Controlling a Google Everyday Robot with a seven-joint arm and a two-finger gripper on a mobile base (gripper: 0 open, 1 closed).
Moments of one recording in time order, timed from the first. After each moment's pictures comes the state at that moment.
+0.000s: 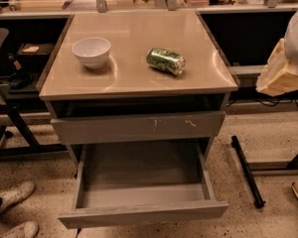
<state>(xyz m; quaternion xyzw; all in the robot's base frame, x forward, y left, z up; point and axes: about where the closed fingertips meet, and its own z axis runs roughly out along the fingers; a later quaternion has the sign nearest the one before) 0.437 -0.218 0.978 -0.60 0.78 -0.05 0.16</state>
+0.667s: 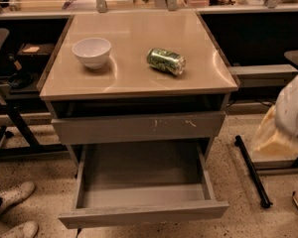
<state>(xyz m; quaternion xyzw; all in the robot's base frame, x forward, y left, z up) 0.384 -0.221 0.884 -0.58 0.81 0.00 0.12</state>
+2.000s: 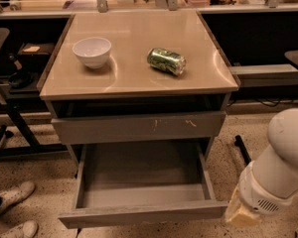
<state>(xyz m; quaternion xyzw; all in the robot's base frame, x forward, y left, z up) 0.309 -0.201 0.707 -0.56 0.81 0.13 0.02</state>
